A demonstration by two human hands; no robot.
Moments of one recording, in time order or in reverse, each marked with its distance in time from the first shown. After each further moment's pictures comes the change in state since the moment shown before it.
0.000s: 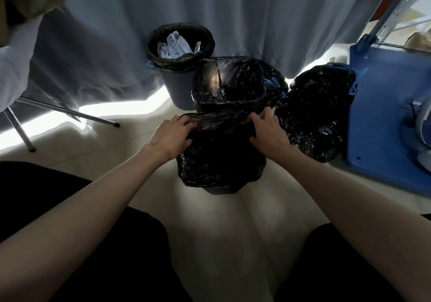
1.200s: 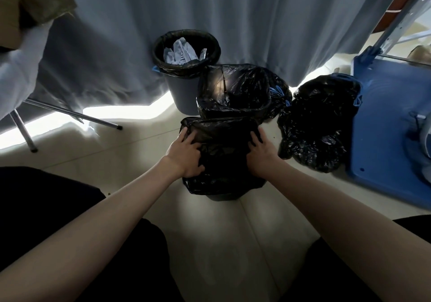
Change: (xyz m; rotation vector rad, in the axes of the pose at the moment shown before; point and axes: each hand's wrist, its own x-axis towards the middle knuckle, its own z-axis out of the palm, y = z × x) left_hand -0.004 0.026 0.018 0.216 -0.297 0.079; right_hand -0.005 -0.028 0.016 -0.882 -0.501 -0.276
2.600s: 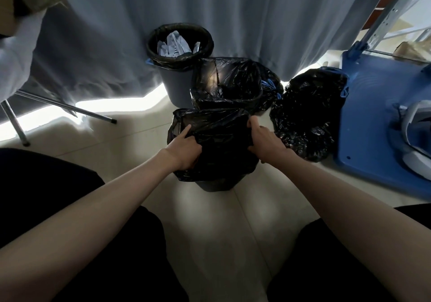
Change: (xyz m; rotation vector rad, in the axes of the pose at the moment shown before) left_hand -0.011 0.015 -0.007 0.065 0.081 0.142; right_hand -0.029 0.020 0.011 0.988 0.311 0.204
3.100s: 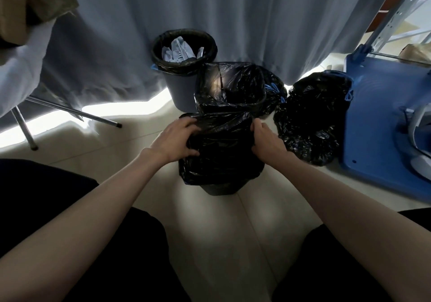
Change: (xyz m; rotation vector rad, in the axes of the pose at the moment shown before) left_hand -0.009 -0.045 0.009 -0.558 0.338 -0.189; right_hand 0.011 -0.002 0.008 0.010 0.118 0.018
